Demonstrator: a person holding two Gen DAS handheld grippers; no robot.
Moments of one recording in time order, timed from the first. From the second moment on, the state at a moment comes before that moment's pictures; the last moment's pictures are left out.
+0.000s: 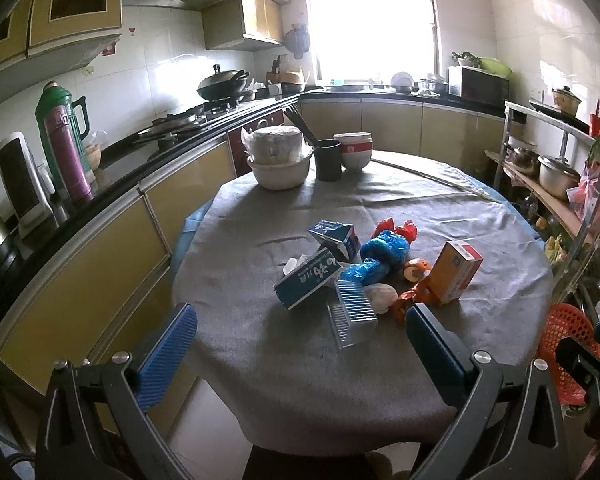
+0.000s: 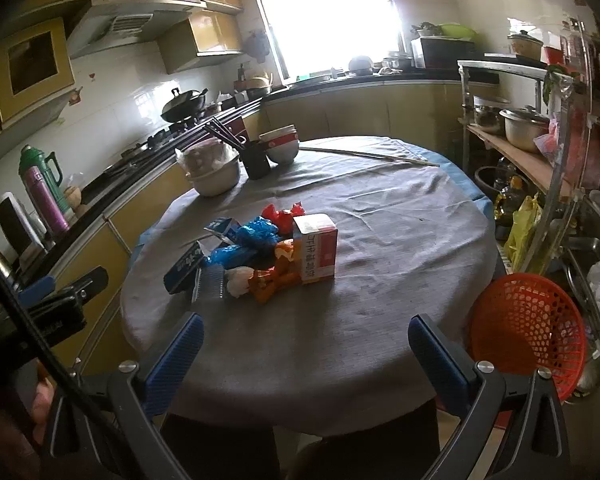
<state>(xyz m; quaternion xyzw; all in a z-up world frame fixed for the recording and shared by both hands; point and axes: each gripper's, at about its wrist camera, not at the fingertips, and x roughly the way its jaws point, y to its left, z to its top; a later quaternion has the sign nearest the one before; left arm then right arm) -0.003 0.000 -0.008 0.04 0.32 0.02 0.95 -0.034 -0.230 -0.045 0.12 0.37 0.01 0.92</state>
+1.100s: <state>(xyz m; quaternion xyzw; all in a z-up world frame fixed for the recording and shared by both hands) 0.000 0.004 -0.013 0.03 0.32 0.02 0.95 -0.033 -0.224 -0.047 0.12 0.37 0.03 0.92</state>
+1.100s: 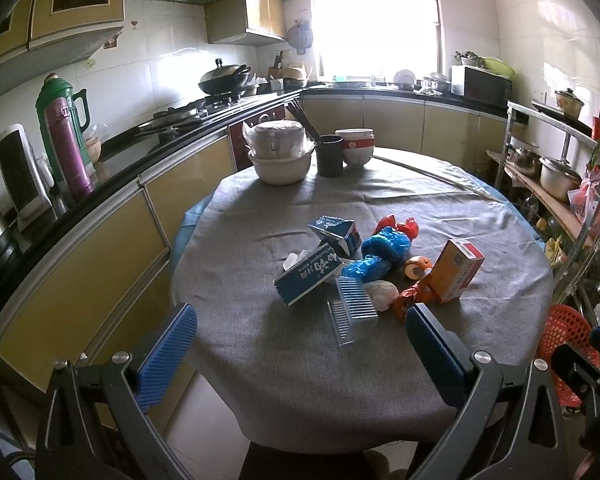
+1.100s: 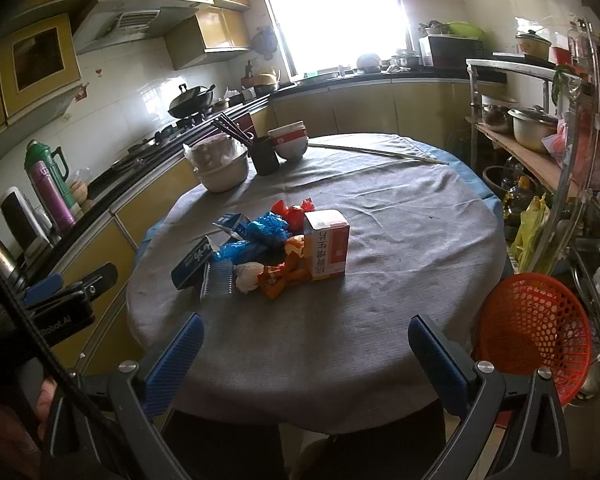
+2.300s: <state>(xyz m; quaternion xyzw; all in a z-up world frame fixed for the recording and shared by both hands) 0.016 0.019 -0.031 0.02 0.35 0.03 0.94 -0.003 -0.240 -0.064 0.16 0.39 0.04 0.90</state>
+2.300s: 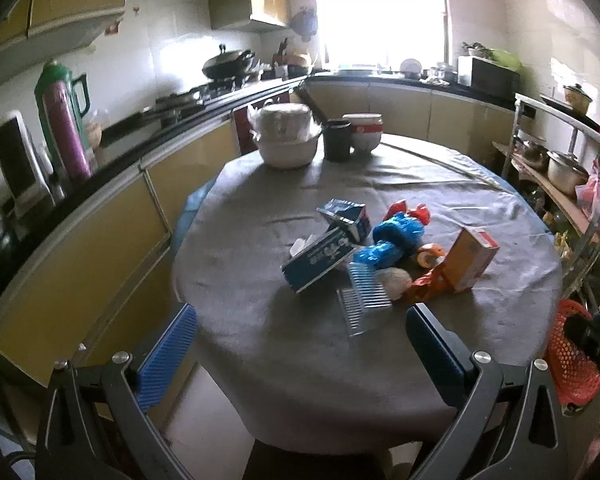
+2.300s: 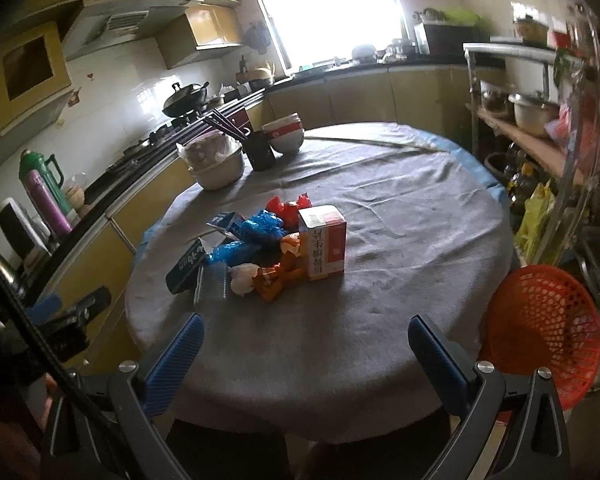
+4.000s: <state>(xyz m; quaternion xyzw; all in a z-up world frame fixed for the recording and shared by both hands) 0.148 0.035 -0.095 0.06 0.41 -0.17 0.89 0.097 -0.295 -0.129 0.24 0.35 0.02 0.90</state>
